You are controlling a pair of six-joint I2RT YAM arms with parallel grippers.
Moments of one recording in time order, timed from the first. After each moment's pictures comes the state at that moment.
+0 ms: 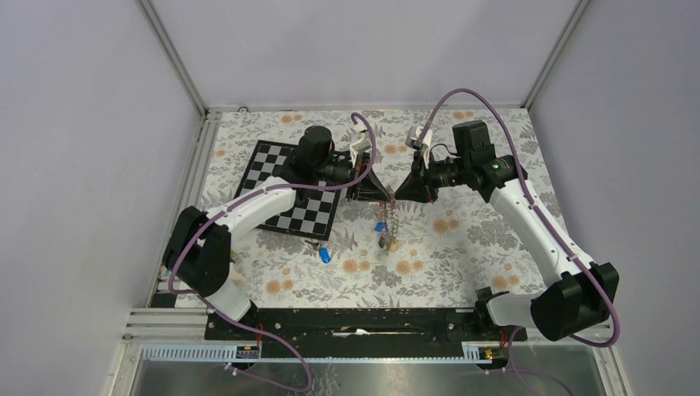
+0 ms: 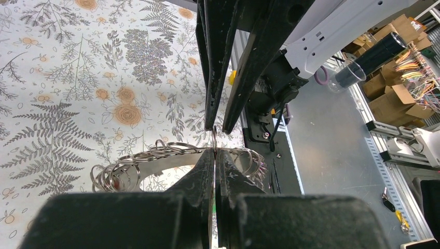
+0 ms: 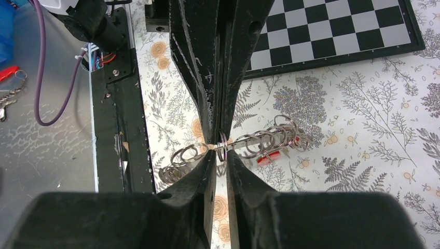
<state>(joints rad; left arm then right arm) -0.60 1.60 1.16 0.19 1.14 -0.22 0.34 1.31 1.24 -0.71 -0.96 -0.42</state>
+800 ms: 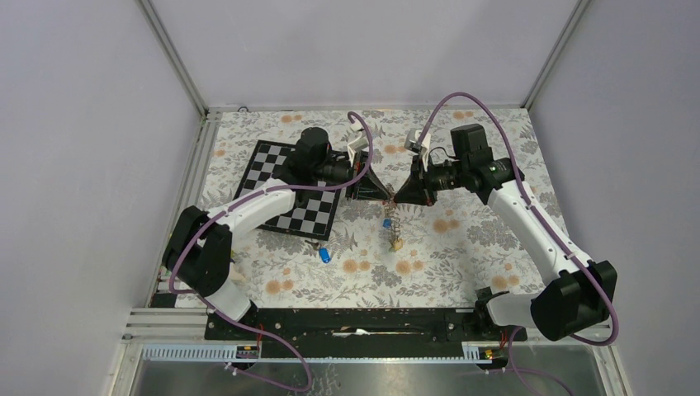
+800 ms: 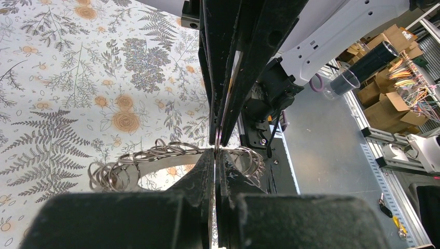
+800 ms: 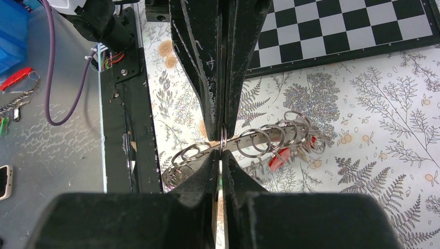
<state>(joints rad) -0.59 1.60 1.12 0.32 1.15 -0.30 0.34 1.31 1.20 -0.69 -0.99 -0.39</state>
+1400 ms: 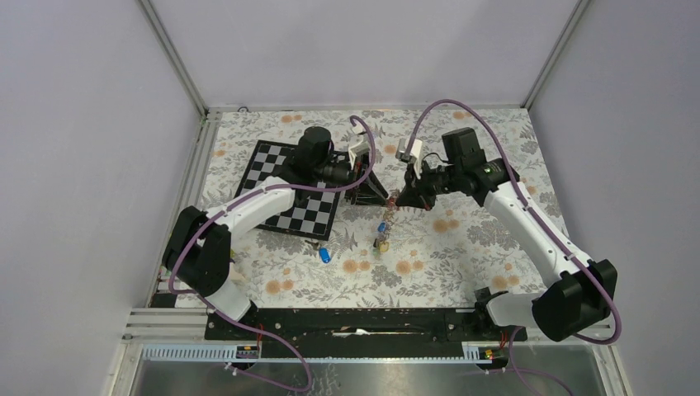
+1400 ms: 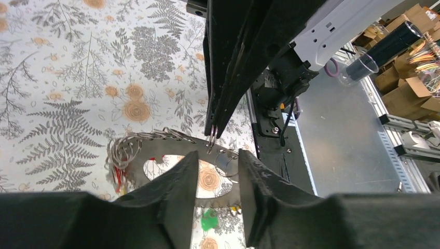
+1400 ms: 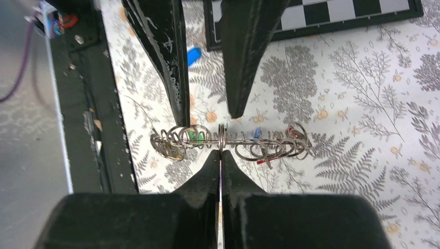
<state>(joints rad) -0.59 1.60 1.13 0.22 1.14 -0.19 0.38 1.31 1.21 -0.74 -0.85 -0.48</state>
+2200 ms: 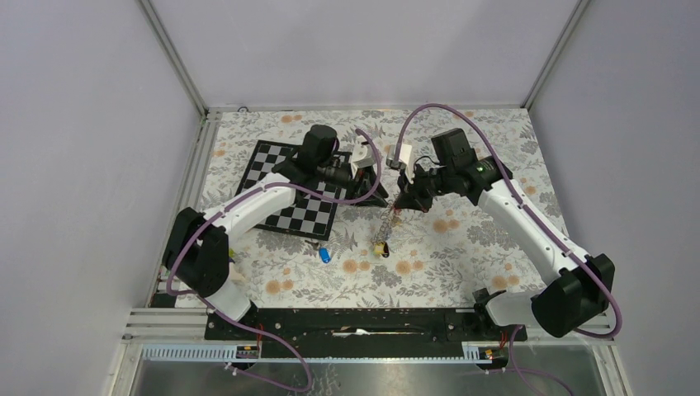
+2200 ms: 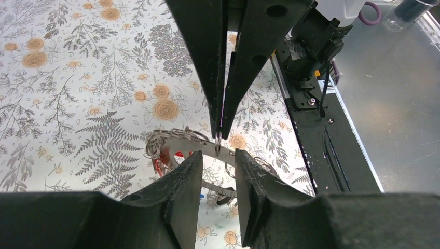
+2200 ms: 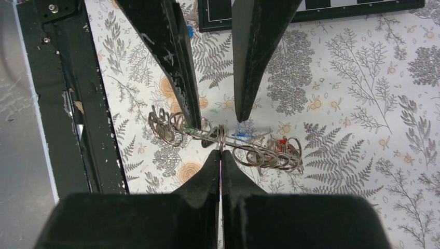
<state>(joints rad) -0.61 1.60 1.22 -0.07 1.12 0.27 0.47 1.34 1.25 -0.83 -0.68 -0.57</state>
